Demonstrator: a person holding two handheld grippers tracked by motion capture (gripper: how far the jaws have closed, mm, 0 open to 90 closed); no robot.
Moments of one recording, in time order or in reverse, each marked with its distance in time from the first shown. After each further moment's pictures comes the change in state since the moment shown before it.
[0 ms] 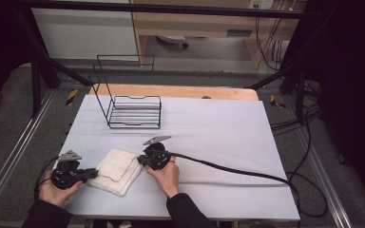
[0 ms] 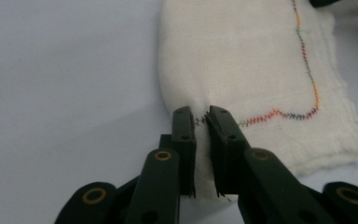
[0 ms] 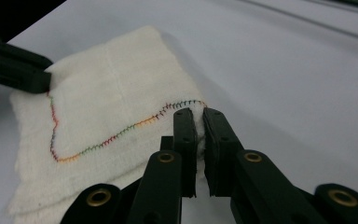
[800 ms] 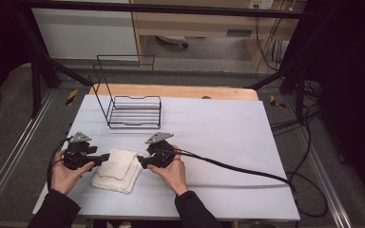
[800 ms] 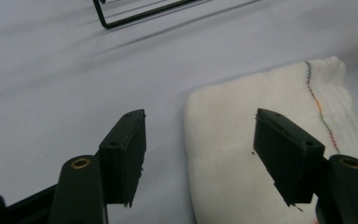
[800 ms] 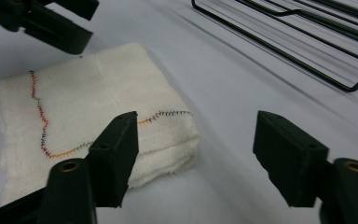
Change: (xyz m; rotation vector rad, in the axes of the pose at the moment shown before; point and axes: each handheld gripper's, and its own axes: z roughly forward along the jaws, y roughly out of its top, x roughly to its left) left arm 0.006 0.058 0.025 -0.070 0.079 0.027; right arm 0.000 0.010 -0.026 -0.055 -0.094 -0.188
